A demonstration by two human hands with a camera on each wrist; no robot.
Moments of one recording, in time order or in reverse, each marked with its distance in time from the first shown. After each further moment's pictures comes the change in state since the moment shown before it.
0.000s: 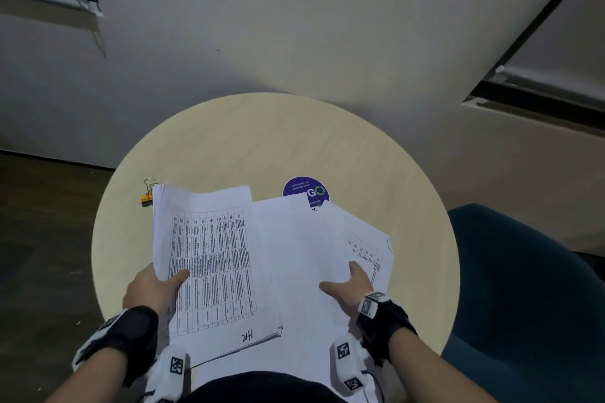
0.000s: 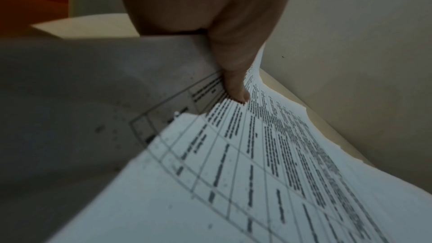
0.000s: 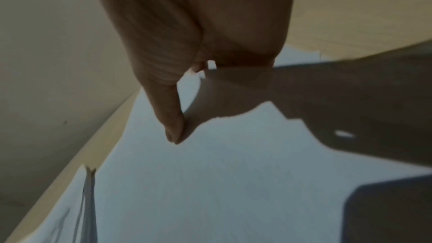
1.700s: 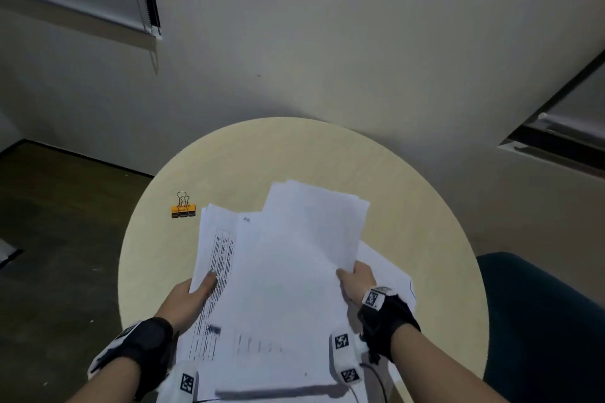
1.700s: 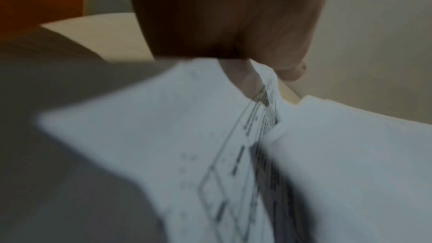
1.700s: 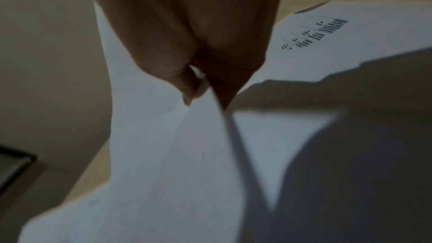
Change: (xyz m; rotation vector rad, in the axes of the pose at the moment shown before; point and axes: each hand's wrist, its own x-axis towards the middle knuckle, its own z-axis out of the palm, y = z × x) left_hand -0.006 0.011 0.008 -0.302 -0.242 0.039; right_hand 0.034 -0.080 0.018 -0.073 -0.057 -0.098
